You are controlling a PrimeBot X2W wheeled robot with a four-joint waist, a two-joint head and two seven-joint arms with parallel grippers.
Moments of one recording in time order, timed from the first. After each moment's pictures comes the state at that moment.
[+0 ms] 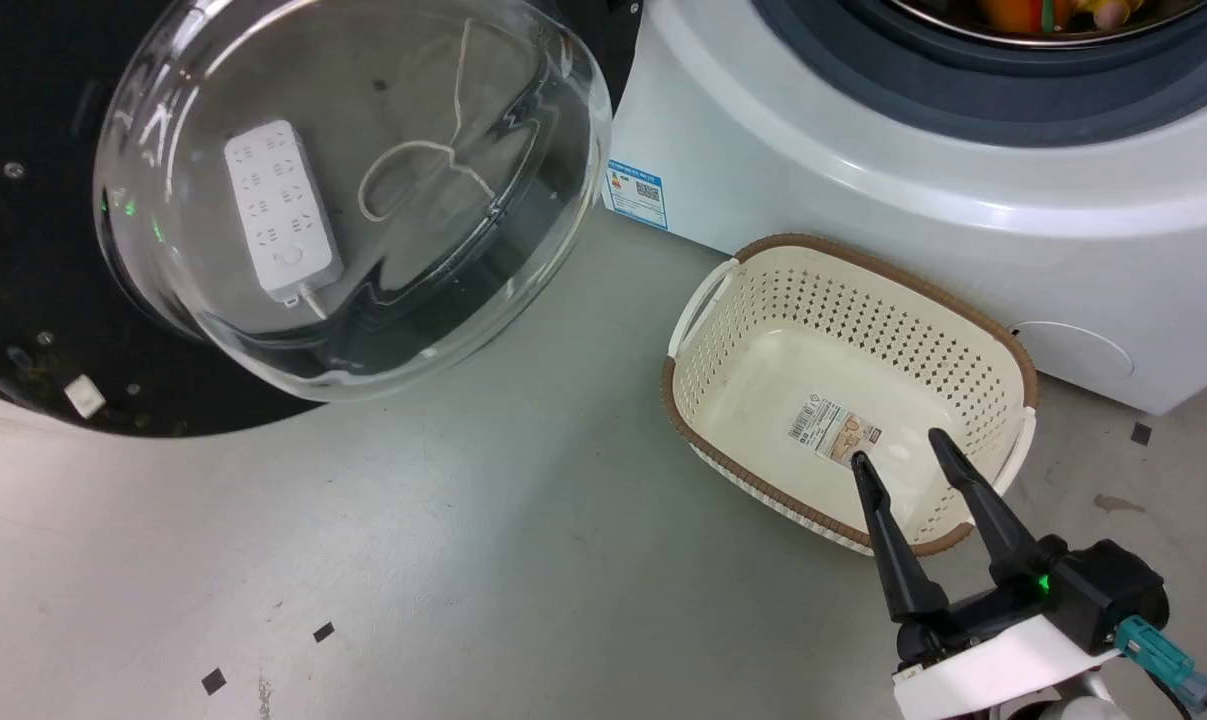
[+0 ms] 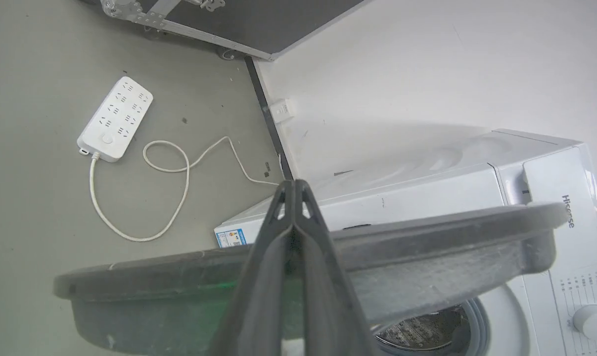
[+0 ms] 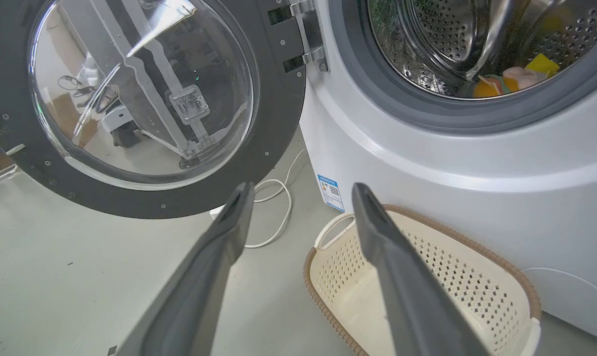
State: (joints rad) left arm -0.68 0.43 0.58 0.41 -1.20 0.06 0.69; right arm -0.07 -0.13 0.21 0.02 0.24 0.13 -0.25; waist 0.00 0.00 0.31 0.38
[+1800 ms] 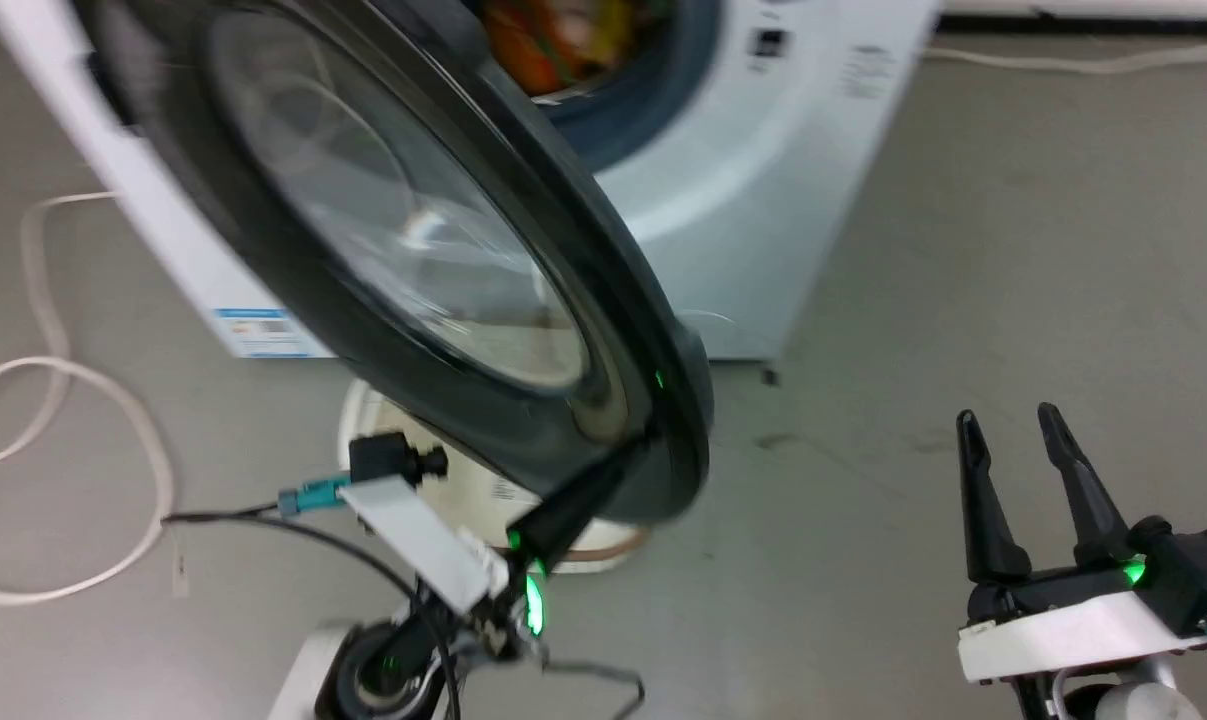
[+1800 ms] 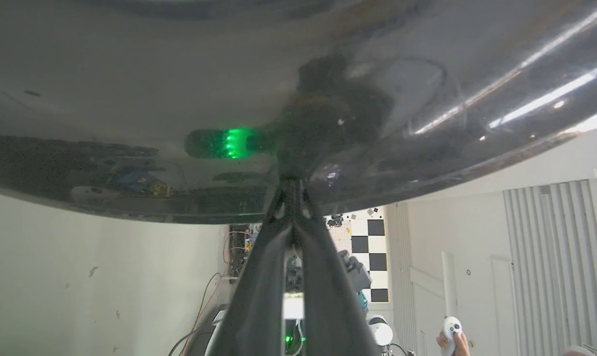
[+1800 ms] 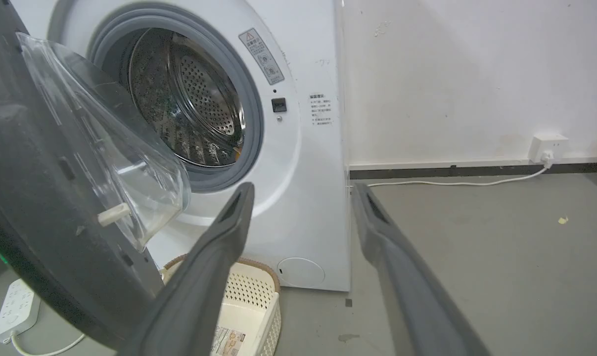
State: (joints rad) left arm -0.21 0.05 -0.25 0.03 -1.62 -0.07 0.51; right arm -0.07 -0.07 0.01 0.02 0.22 0.13 -0.26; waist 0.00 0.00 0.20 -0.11
